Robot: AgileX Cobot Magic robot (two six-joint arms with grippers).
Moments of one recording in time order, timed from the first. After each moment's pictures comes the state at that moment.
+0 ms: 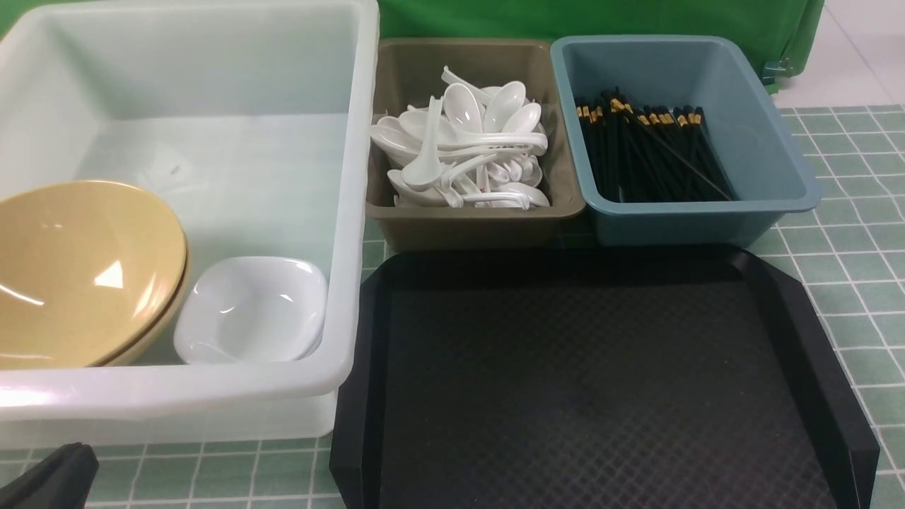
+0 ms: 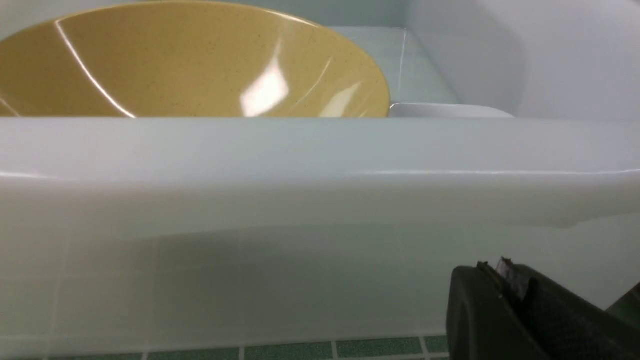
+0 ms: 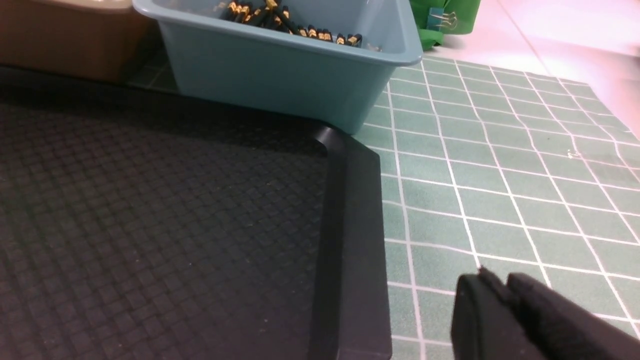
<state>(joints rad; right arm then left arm) 0.00 -0.01 0.03 -0.02 0.32 -0.12 -0.04 -0.01 0.02 -0.11 0.33 0.06</state>
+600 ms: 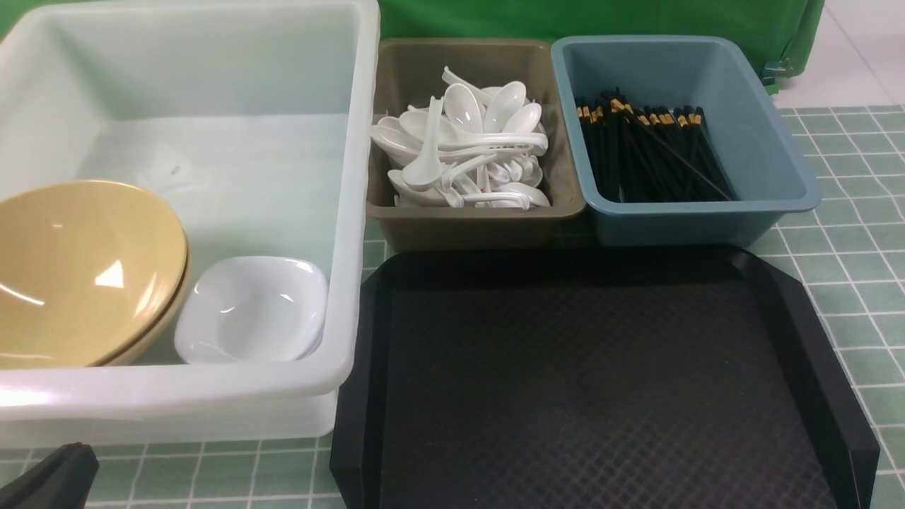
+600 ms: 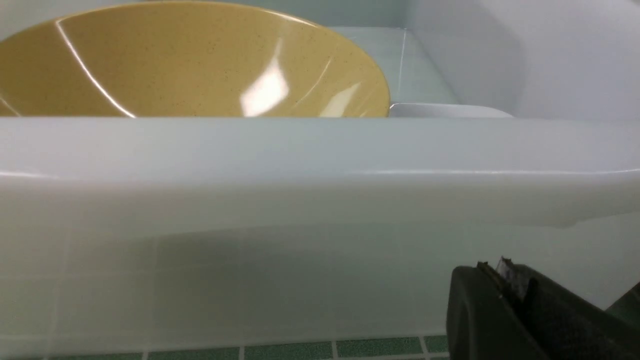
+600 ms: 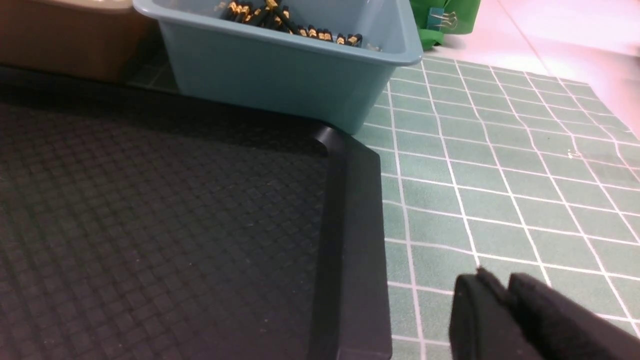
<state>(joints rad) 0.00 -0.01 0.03 -0.02 0.32 -0.12 -0.04 -0.01 0.02 -0.11 0.33 0.06</state>
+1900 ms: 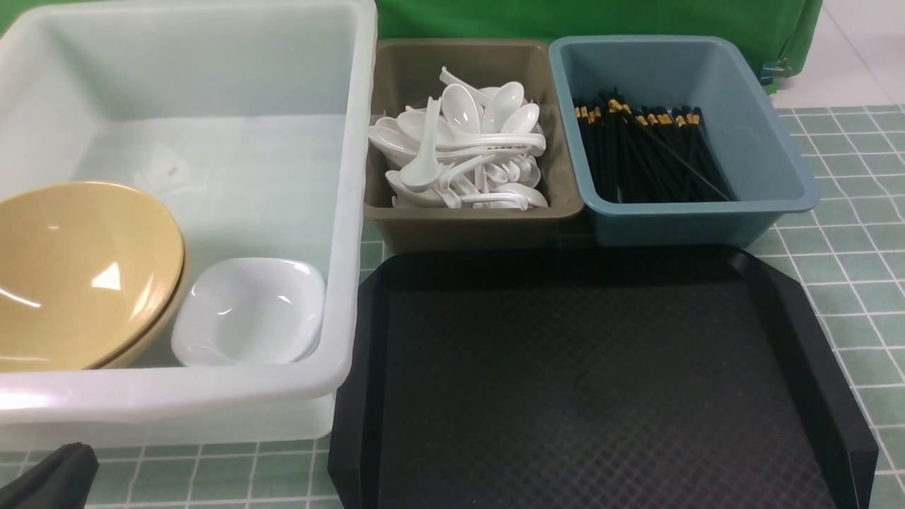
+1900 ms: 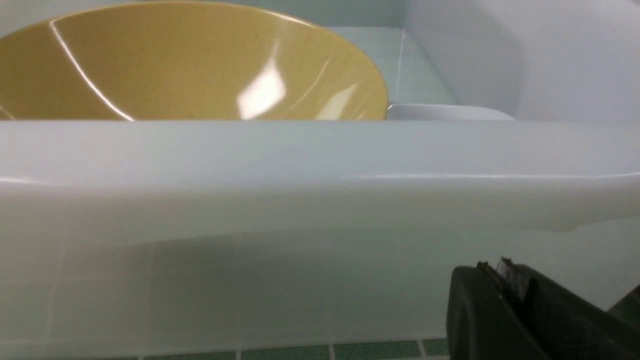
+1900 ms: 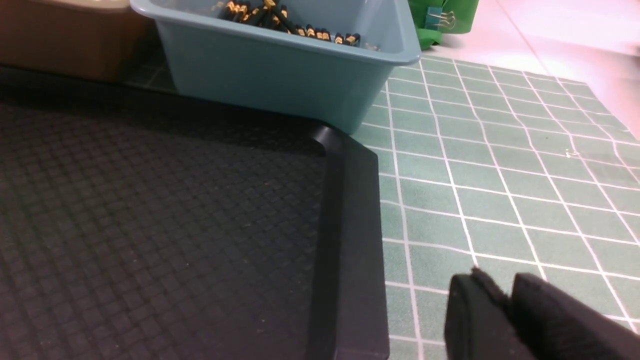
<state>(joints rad) 0.00 -0.01 0.03 -0.02 0.32 -0.12 -0.04 -0.01 0.02 -0.11 0.33 0.06</state>
